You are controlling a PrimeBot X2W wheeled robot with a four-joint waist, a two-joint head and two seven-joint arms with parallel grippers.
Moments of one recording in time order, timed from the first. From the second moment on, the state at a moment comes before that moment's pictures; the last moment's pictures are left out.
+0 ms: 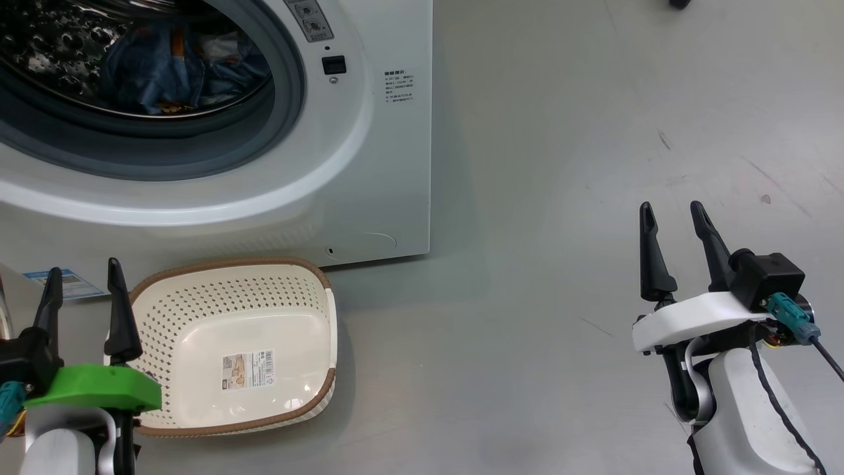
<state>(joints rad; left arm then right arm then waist) 0.05 0.12 0.15 0.15 -0.27 -0.09 -0.25 -0.09 -0.05 0.13 0.26 0.25 0.08 -0.26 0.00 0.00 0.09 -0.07</state>
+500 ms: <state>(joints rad) 0.08 0.11 0.16 0.13 -0.26 -0.09 -0.25 -0.09 -0.05 0.12 0.26 0.25 0.08 -0.26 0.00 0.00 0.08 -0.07</state>
